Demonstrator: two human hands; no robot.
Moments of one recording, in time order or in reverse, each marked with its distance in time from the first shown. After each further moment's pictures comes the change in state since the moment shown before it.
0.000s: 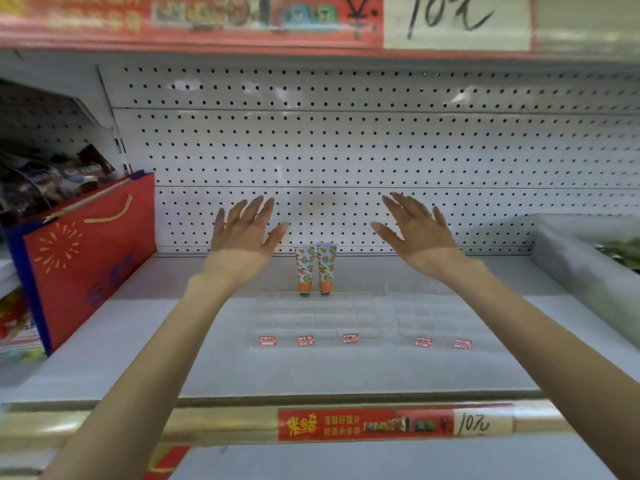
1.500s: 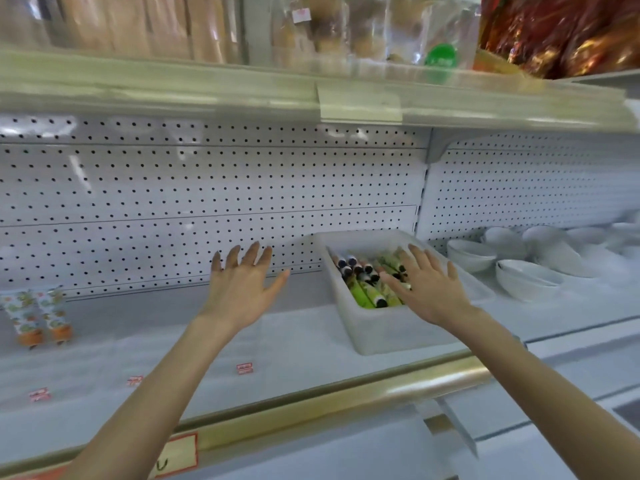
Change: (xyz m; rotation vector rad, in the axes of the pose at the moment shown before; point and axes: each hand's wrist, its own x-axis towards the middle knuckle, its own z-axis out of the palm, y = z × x) left_hand -0.020 0.406 0.067 0.042 -0.106 0.194; right_hand -0.177 0.378 -0.100 -0.208 0.009 0.338
